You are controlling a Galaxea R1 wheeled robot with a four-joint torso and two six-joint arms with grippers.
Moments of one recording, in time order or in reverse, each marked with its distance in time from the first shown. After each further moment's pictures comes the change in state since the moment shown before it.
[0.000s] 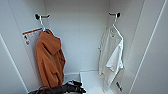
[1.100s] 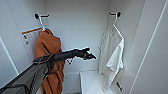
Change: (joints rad) left arm -0.524 0.120 0.014 -0.236 0.138 -0.316; right arm 0.000 0.008 -0.003 0.000 0.002 0.000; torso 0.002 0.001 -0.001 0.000
